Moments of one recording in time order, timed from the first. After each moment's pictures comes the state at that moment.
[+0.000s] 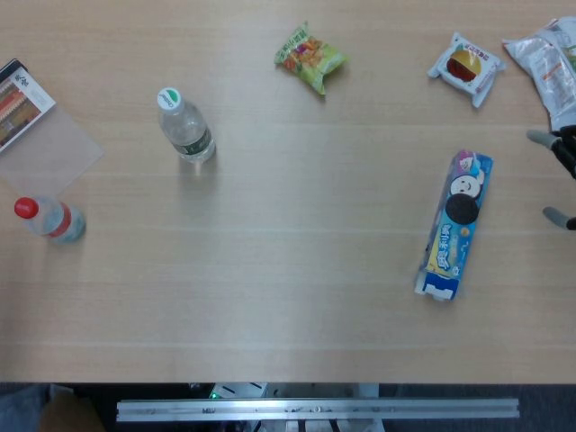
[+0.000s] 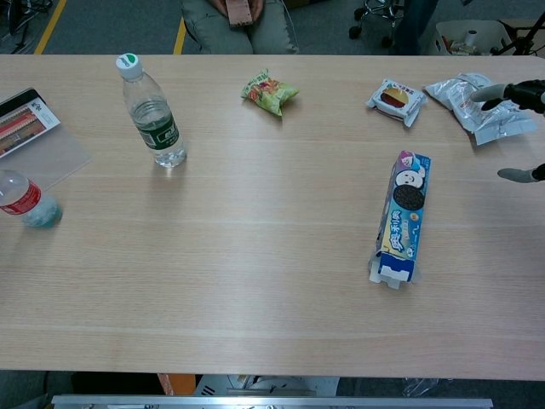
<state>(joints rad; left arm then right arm) 0.06 -1.09 0.04 -1.59 1.61 1.63 -0.15 0.32 -1.19 0.07 -1.49 -1.60 1.14 0.02</state>
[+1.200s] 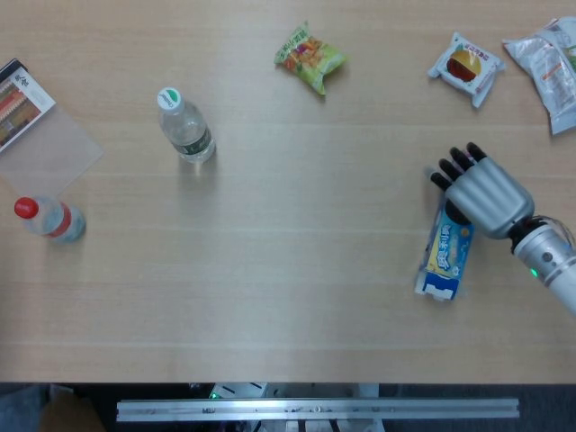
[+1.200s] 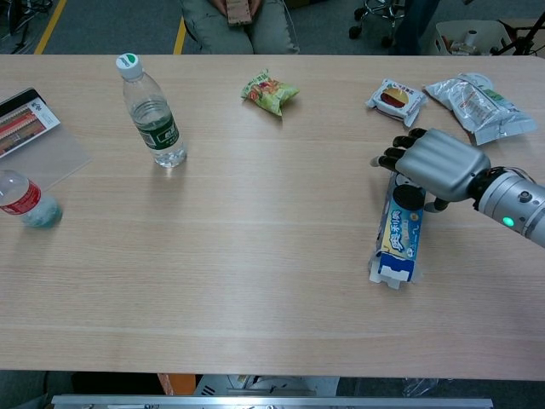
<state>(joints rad) 0.08 -1.11 0.03 -1.51 1.58 1.64 -0.25 0.55 -1.48 0.02 -1.35 -1.47 0.87 -0.69</state>
